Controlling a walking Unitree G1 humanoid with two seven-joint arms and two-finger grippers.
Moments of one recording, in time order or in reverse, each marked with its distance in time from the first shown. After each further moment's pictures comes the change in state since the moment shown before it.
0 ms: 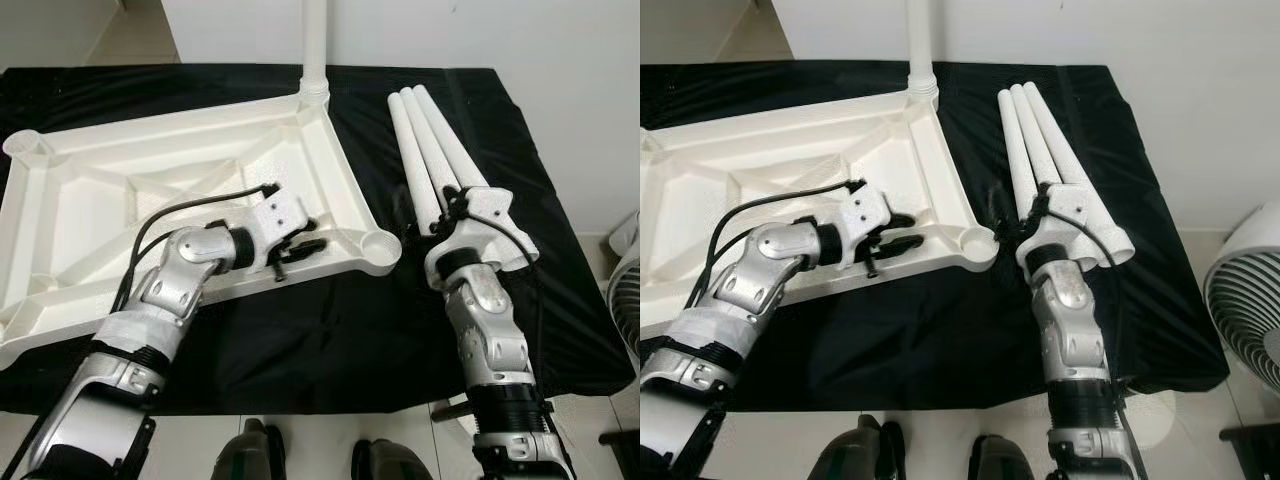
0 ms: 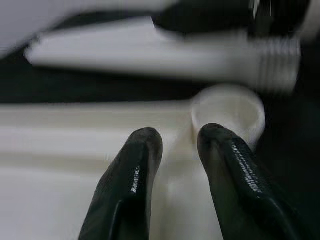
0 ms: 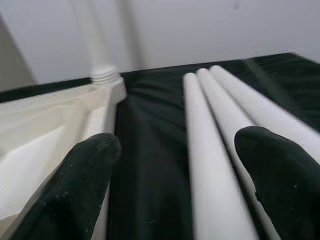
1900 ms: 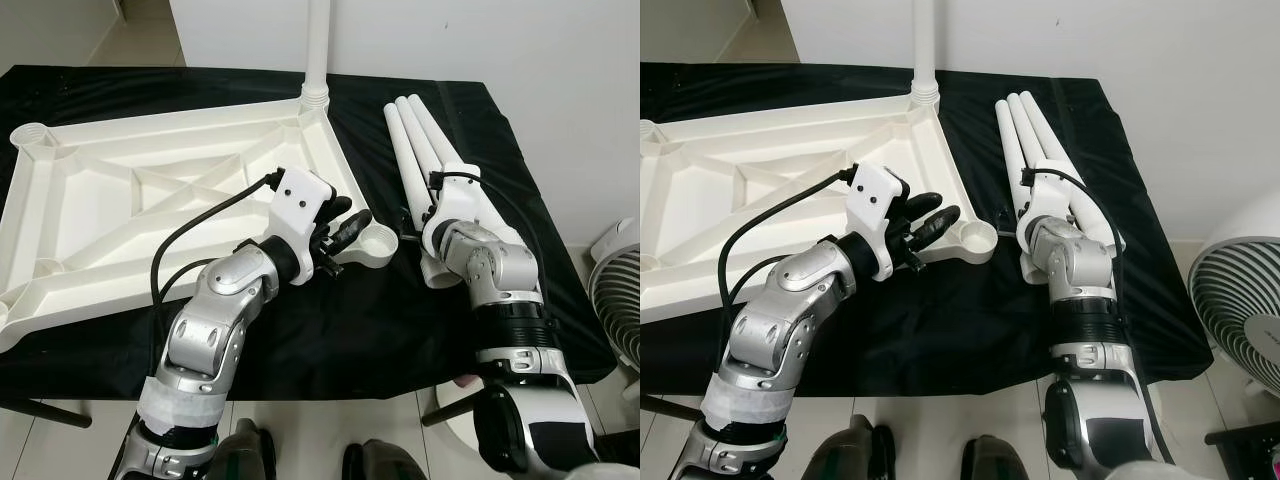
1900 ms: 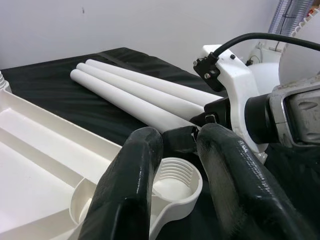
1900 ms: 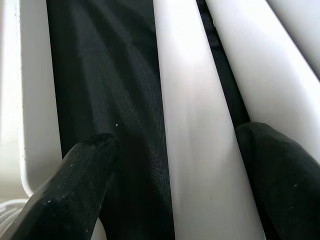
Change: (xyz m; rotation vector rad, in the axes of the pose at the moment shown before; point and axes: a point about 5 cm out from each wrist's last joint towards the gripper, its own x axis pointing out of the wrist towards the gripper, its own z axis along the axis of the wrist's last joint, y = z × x) left arm 0.002 -0.050 0.043 -0.309 -0.128 0.267; right arm 0.031 -0.009 -0.023 0.042 0.662 -0.101
